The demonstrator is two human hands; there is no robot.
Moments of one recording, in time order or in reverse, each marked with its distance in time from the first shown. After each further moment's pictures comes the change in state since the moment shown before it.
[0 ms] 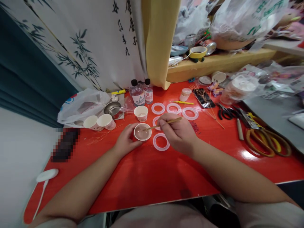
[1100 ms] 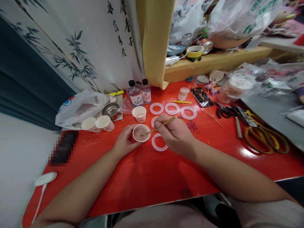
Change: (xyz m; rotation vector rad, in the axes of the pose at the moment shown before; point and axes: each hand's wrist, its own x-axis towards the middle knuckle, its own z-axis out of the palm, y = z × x) left_hand -0.001 0.003 -0.001 0.032 -0.031 -0.015; right_hand -0.002 -0.009 0.002 0.024 -0.023 0.063
